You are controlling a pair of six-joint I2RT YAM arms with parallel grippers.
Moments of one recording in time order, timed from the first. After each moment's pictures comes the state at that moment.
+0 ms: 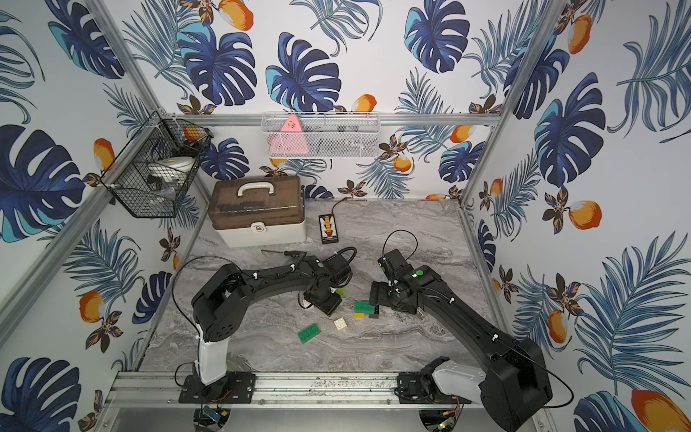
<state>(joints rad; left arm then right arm) -0.81 1.99 1.39 -0.90 -0.02 -0.29 0.52 1.21 0.91 -0.96 0.01 0.66</state>
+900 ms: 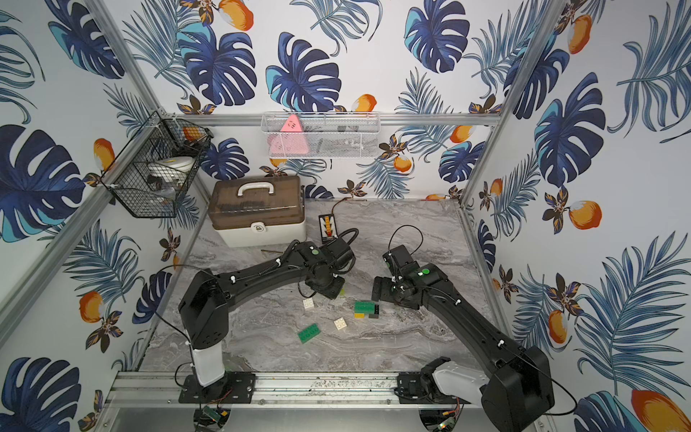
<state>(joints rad) -0.85 1.89 1.61 -1.06 -0.06 -0.46 0.46 1.19 0.93 -0.96 0.01 0.60</state>
